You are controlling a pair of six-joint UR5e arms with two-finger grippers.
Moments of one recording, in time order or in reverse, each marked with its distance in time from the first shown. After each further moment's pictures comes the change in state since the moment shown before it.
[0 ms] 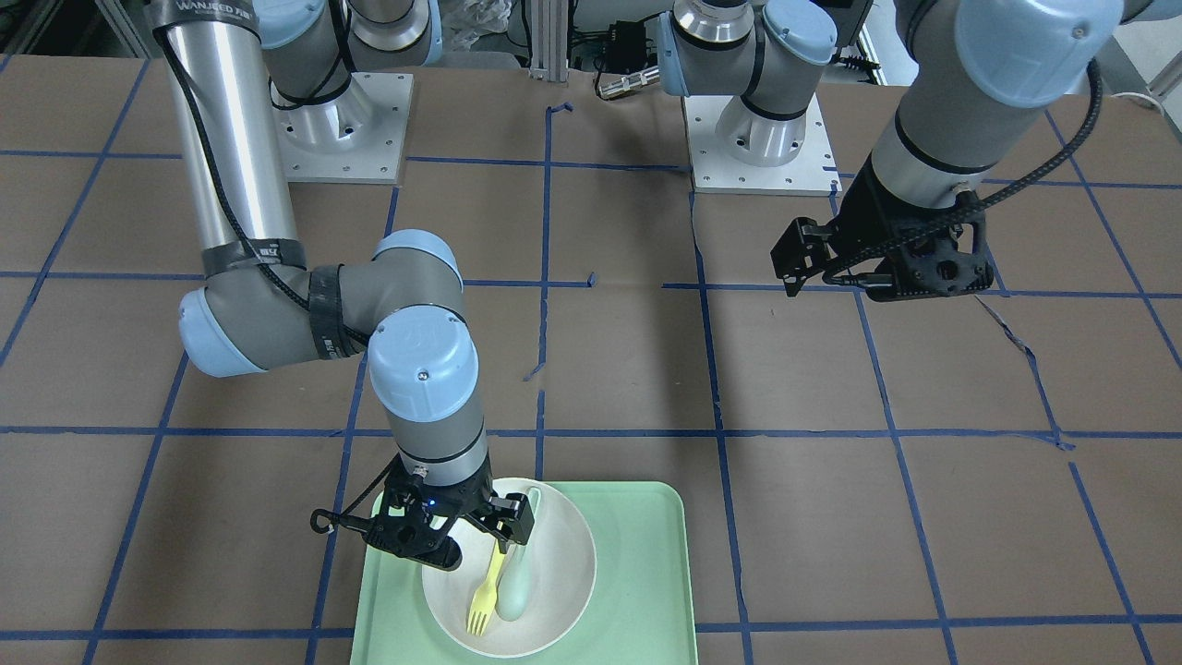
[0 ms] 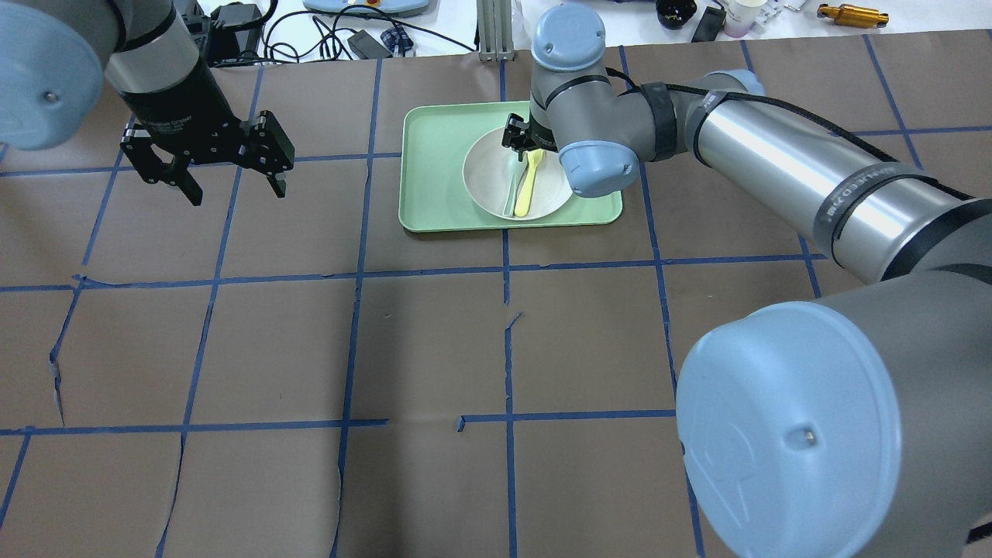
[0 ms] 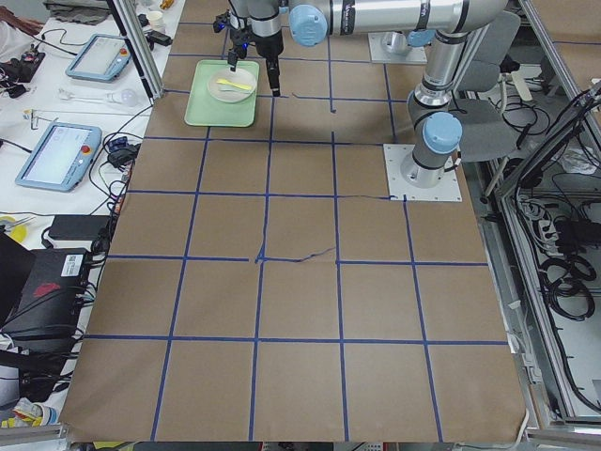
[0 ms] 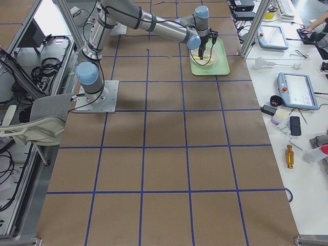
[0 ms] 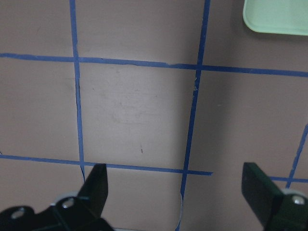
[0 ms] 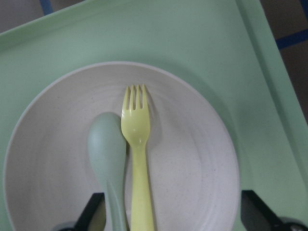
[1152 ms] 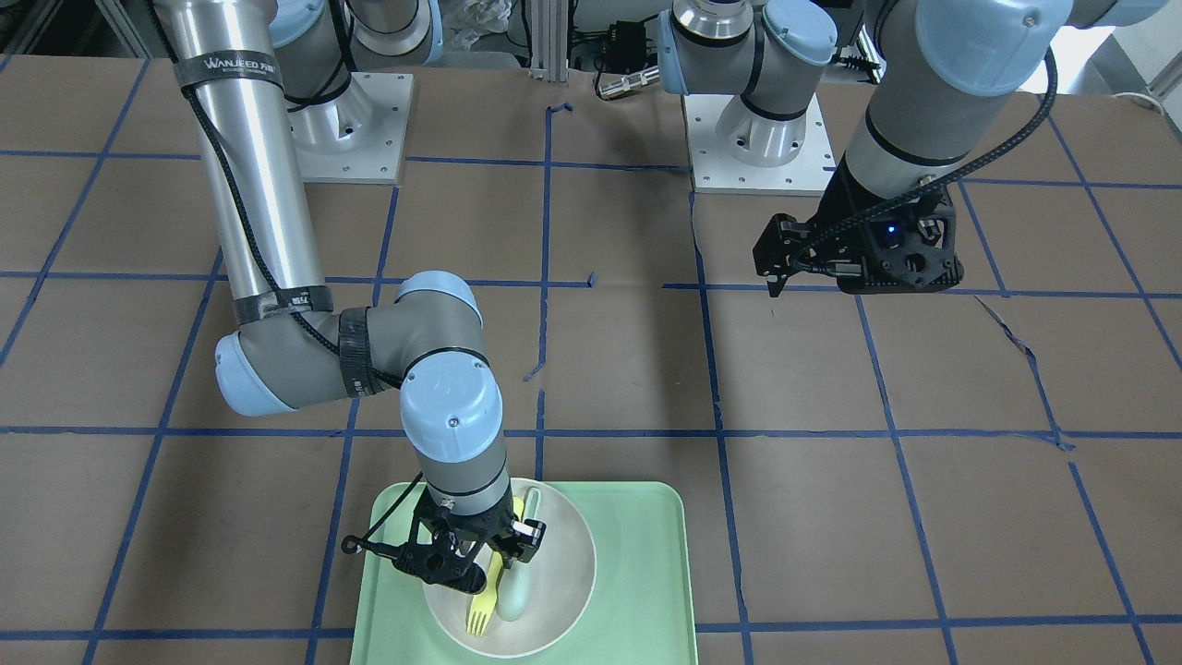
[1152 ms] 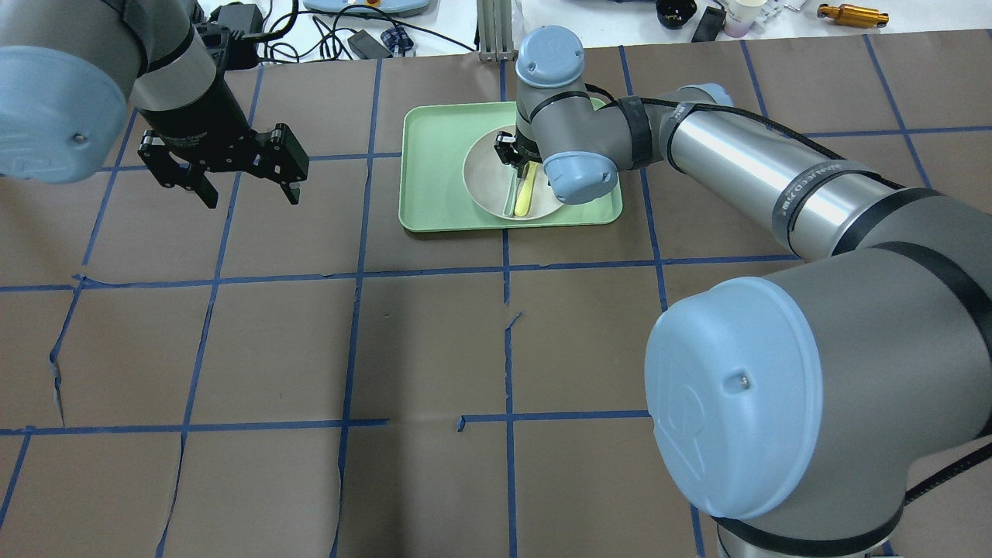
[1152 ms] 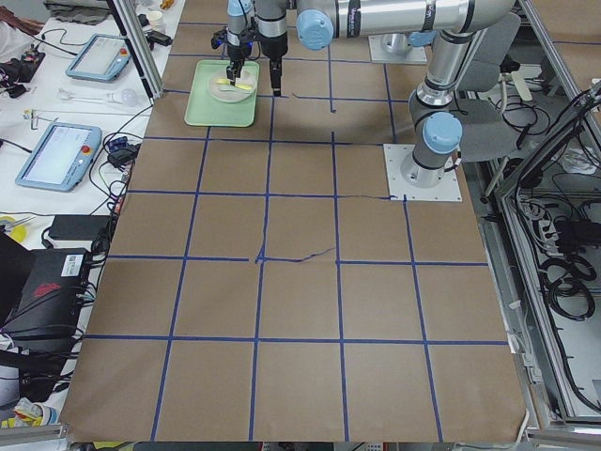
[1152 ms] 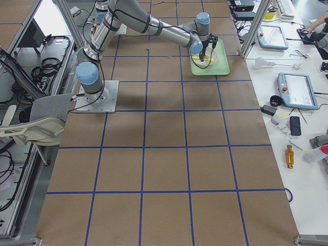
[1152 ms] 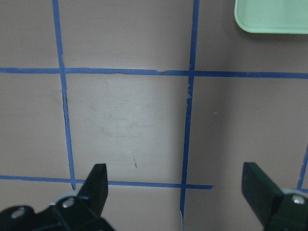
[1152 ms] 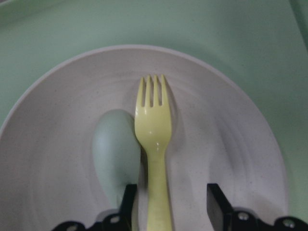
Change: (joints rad) left arm -0.018 0.024 -0.039 0.054 -0.004 0.047; right arm 0.011 0.074 -0.050 0.008 0.016 0.004
